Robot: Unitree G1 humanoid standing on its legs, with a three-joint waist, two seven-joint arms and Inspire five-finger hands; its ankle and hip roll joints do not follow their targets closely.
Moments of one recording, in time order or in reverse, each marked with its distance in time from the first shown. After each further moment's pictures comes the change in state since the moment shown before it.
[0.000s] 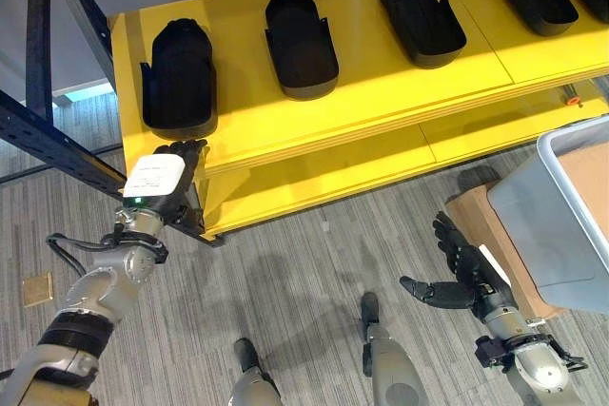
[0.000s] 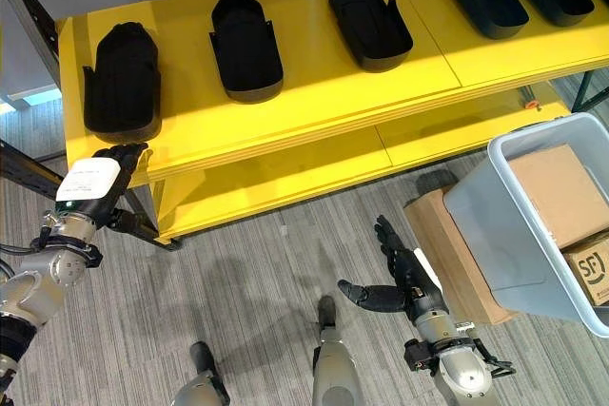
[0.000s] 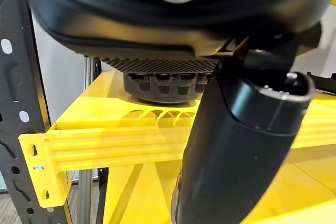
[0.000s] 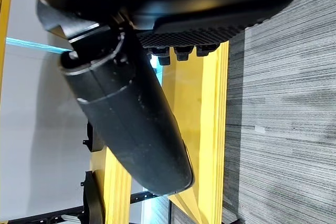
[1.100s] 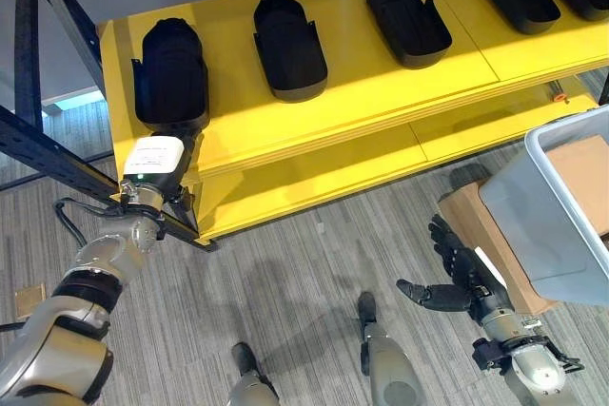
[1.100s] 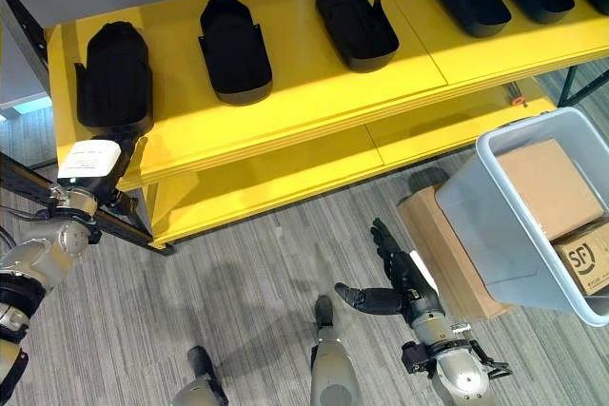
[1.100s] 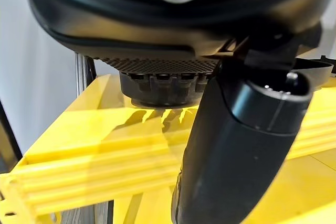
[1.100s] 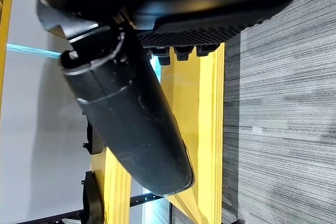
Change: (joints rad) left arm -0.258 0.000 -0.200 0.256 -0.024 0.013 -0.001; right arm 0.009 0.000 0.019 0.000 0.001 0.000 0.001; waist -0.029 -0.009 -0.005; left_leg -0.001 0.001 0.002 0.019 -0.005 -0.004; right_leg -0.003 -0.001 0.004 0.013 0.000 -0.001
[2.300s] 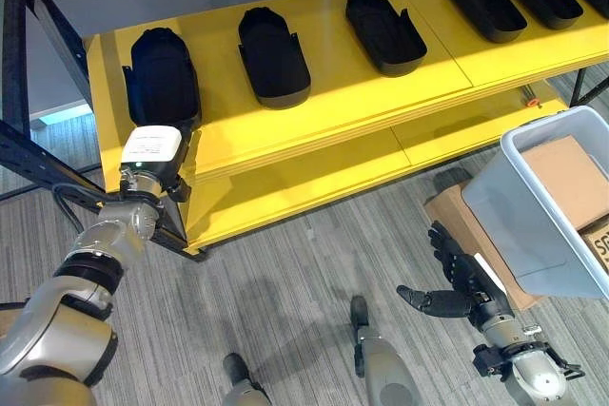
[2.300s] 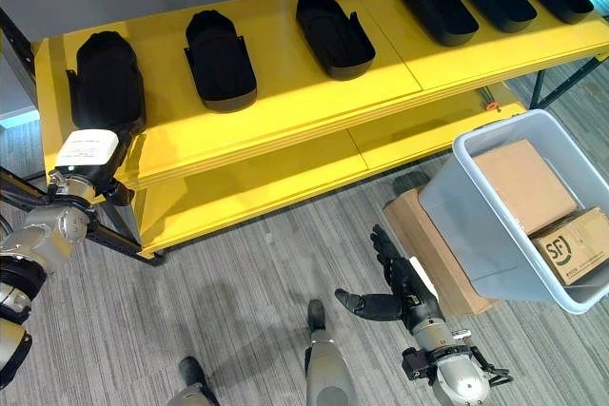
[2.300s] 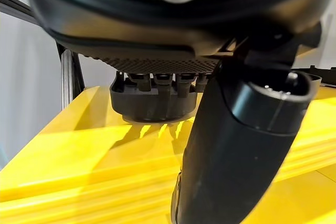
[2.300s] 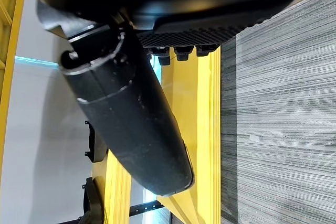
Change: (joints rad) left arm -0.110 0.000 -0.087 0.107 -0.039 -0.002 -0.001; right arm 0.025 0.000 0.005 0.000 0.001 -0.001 0.000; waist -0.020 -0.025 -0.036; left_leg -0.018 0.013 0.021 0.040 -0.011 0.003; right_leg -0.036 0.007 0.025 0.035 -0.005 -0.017
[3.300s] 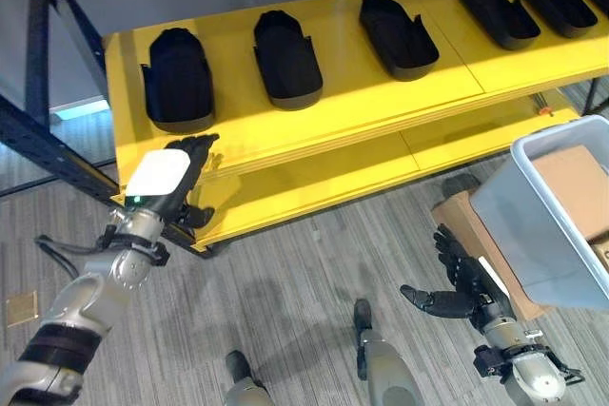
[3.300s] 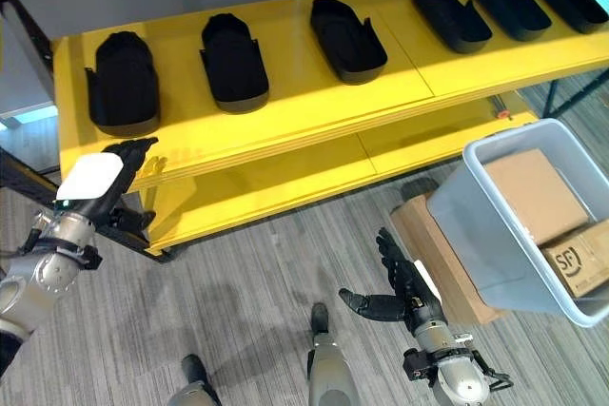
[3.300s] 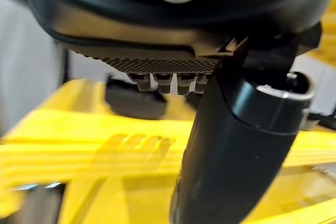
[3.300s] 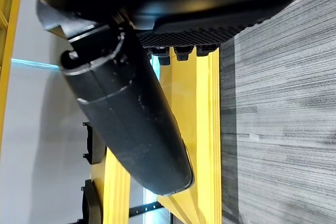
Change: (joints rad) left arm 0.635 0.047 0.434 -0.624 -0.039 -0.069 -0.064; right arm -0.006 0.018 -0.009 0.042 0.016 -0.003 -0.013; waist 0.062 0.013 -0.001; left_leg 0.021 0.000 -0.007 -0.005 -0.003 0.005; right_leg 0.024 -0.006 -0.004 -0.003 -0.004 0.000
